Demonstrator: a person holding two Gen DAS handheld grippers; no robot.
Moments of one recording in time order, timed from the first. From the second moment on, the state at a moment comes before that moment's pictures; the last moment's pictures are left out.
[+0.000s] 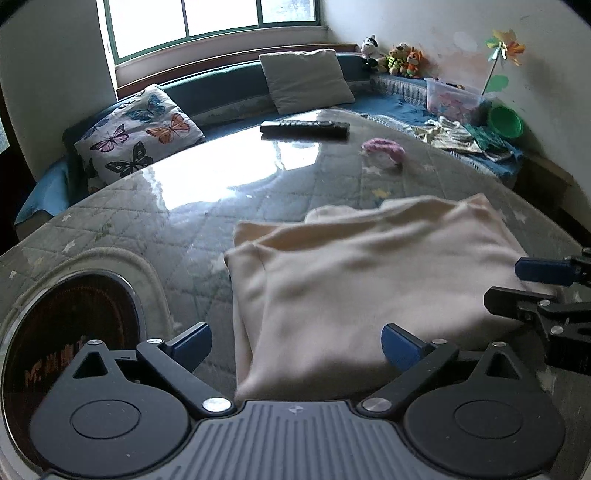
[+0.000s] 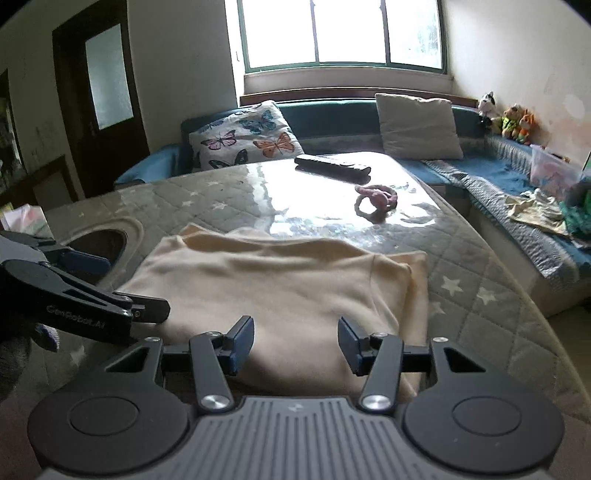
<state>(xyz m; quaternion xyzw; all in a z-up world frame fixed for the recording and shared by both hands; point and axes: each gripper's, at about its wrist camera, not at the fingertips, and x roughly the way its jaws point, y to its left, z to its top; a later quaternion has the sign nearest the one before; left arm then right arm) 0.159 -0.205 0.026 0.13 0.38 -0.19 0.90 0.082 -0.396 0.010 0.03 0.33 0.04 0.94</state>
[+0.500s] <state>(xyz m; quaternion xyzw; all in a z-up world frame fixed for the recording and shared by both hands) 0.138 -0.192 0.020 0.11 0.39 -0.19 0.89 0.064 -0.393 0.001 0.02 0.33 0.03 0.94</state>
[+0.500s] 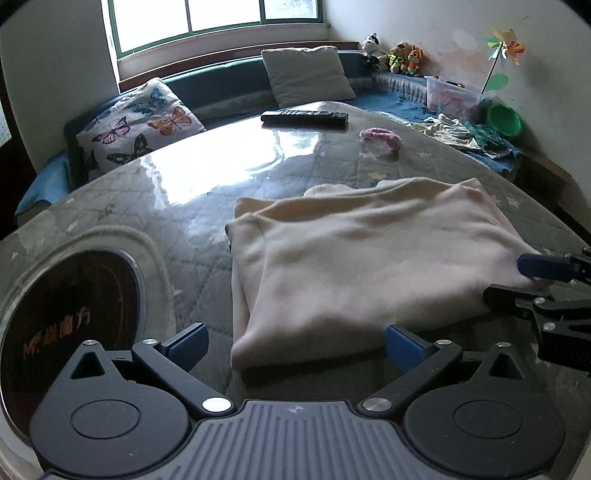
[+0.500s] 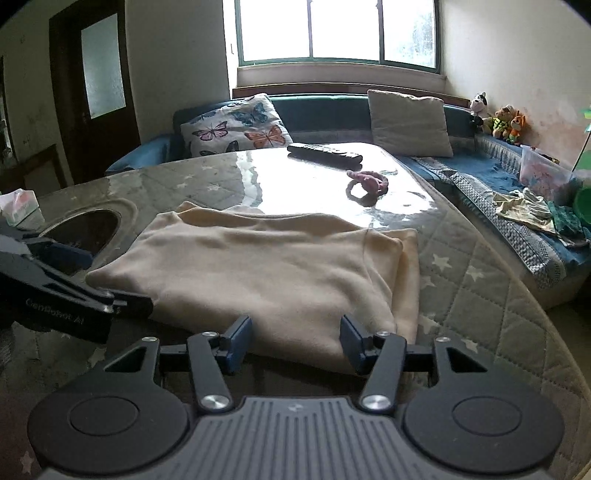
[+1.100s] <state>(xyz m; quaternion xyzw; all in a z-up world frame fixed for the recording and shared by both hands) 0.102 -0.169 0.034 0.09 0.35 -0.21 0.91 0.046 -0.382 0.011 0.01 0.32 0.00 0.95</state>
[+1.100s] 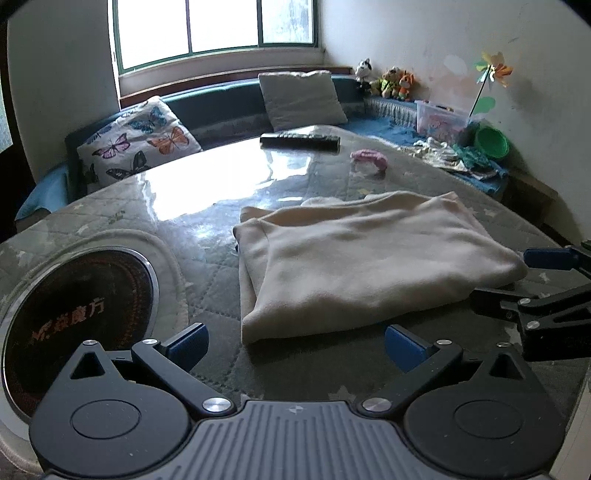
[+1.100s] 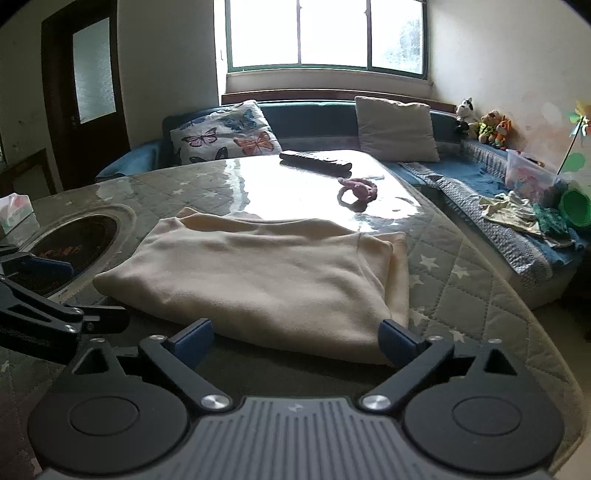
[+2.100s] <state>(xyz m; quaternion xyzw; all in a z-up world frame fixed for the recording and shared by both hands) 0.047 -0.136 0.029 0.10 0.36 -0.17 0.91 0.004 -0.348 0.009 -0.01 0.34 -0.07 0.94</state>
